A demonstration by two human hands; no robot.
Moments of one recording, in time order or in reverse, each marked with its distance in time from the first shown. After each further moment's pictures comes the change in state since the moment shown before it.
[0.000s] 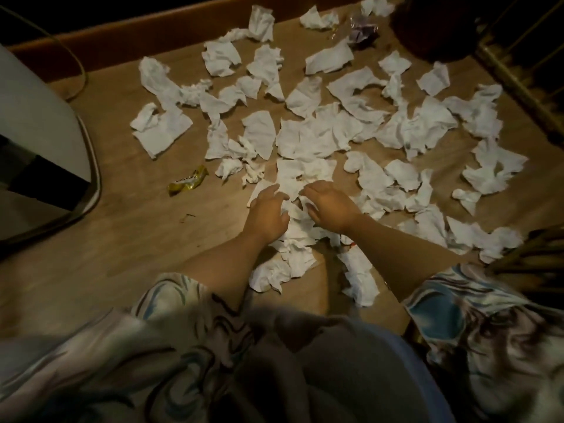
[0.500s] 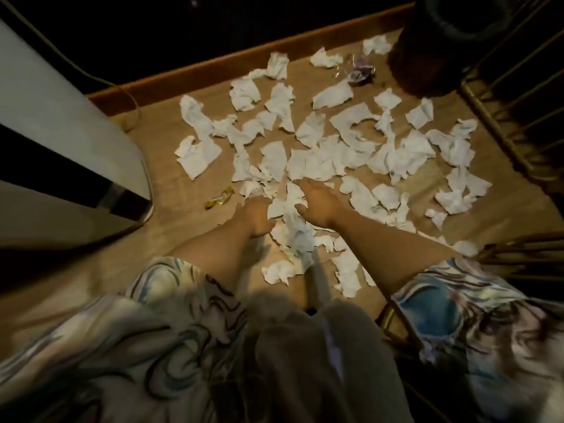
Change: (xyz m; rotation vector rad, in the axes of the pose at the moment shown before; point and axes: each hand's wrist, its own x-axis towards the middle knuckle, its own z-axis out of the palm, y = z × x) left_hand -0.035 0.056 -0.178 0.188 -0.362 -0.139; right_hand 0.026 -0.084 -0.169 0.225 -0.254 0.265
